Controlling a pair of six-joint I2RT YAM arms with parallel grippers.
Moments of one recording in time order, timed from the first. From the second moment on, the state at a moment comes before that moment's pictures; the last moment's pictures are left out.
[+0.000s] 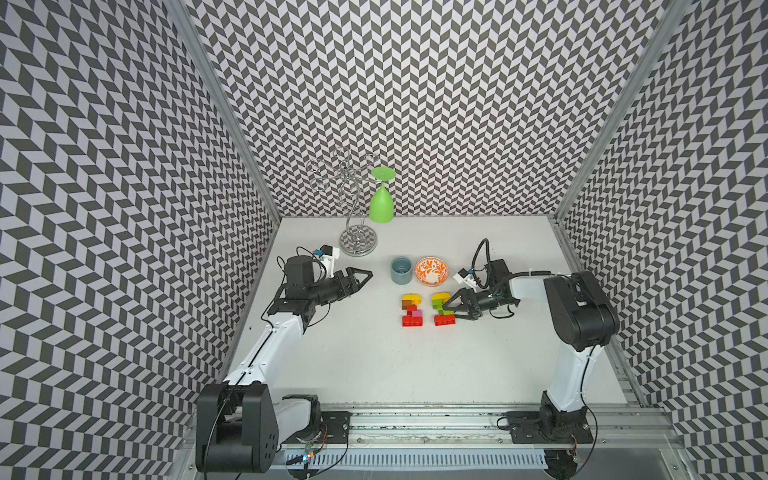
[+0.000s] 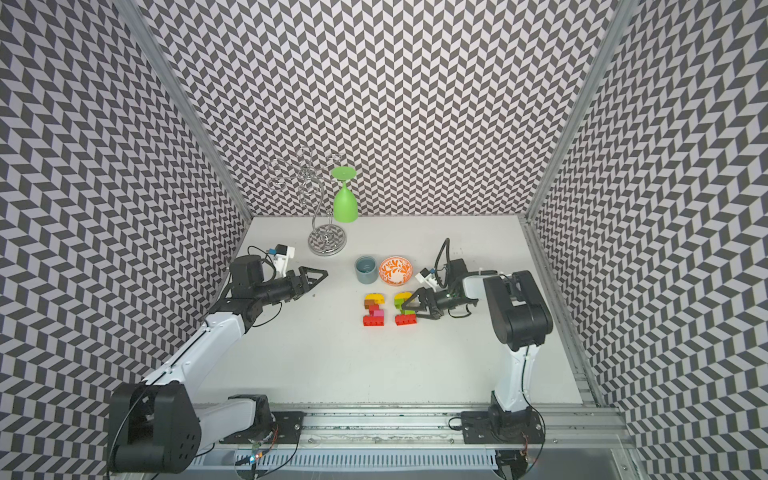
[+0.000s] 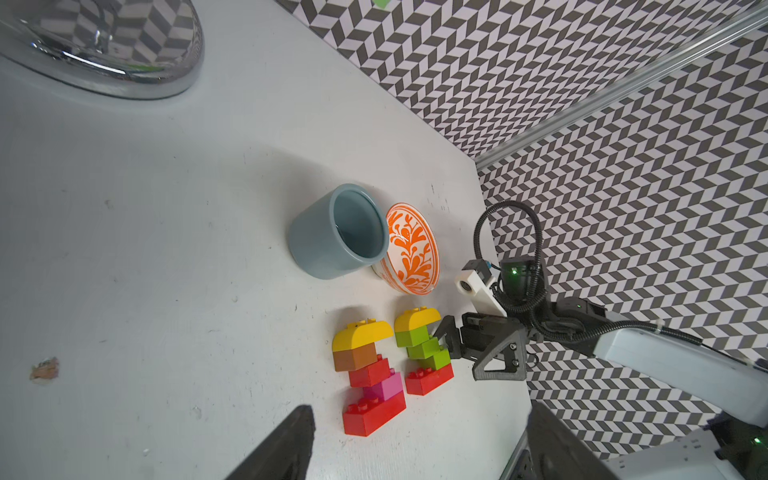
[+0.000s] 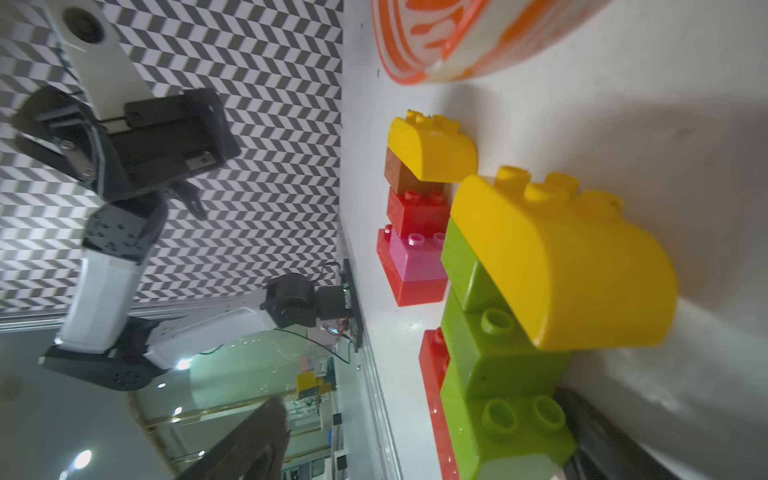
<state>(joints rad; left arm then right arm) -0.02 1.19 0.75 -0.11 0.80 -0.55 0.20 1.92 0.98 -0.37 -1.13 0.09</state>
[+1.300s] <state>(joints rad) 0.01 1.05 0.37 0.40 -0.11 -0.37 0.11 1.31 0.16 0.84 0.04 0.03</state>
